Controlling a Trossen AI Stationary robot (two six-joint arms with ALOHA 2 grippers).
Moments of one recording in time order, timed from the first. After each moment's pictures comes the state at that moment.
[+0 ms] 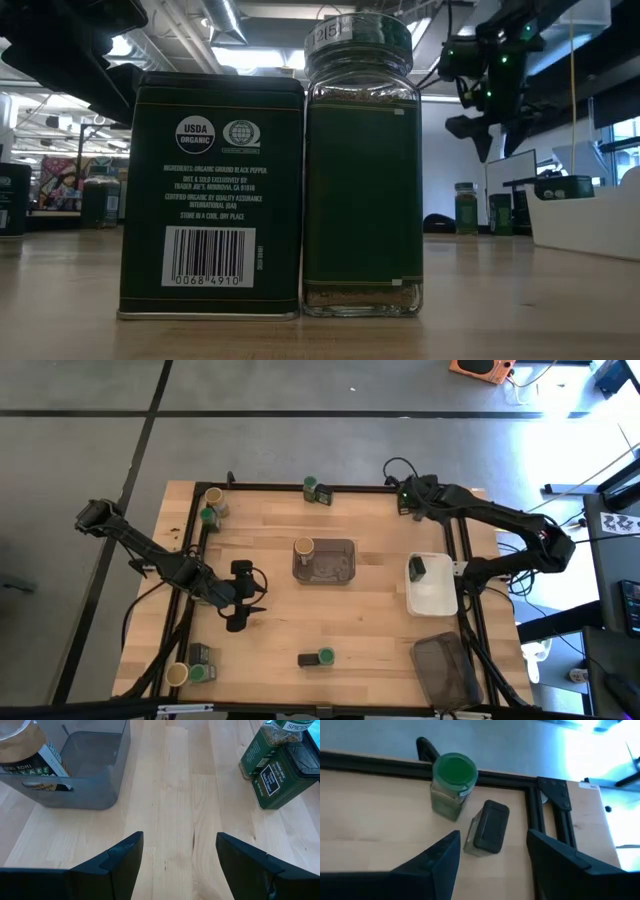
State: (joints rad) left arm -0.48 1.00 0.50 -0.25 -0.37 -0.41; right arm -0.64 1.29 0.96 -0.89 0.63 0.75
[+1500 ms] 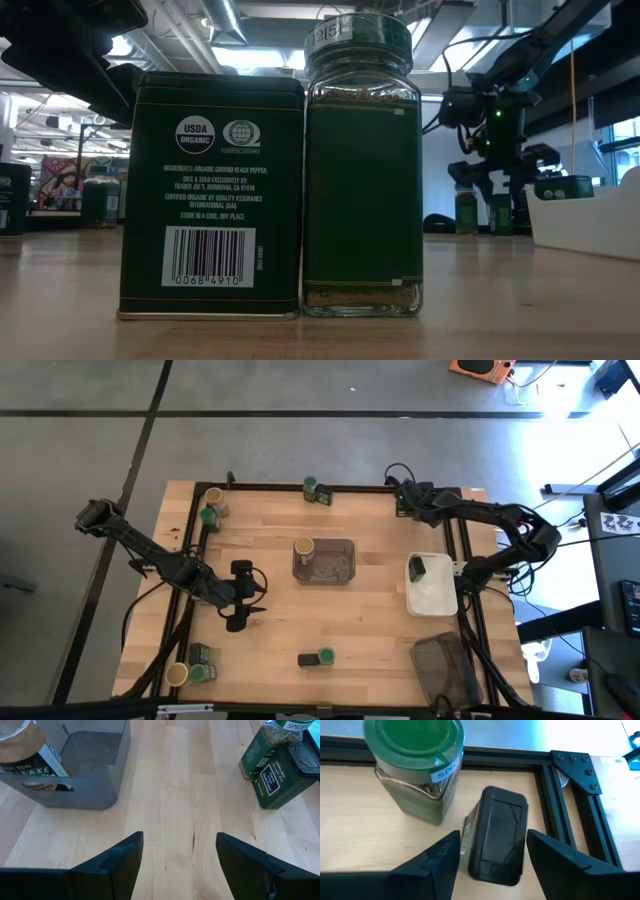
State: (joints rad) left arm -0.48 1.00 0.50 -0.25 -0.37 -0.41; right arm -0.76 1.44 0.77 -0.56 0.61 0.73
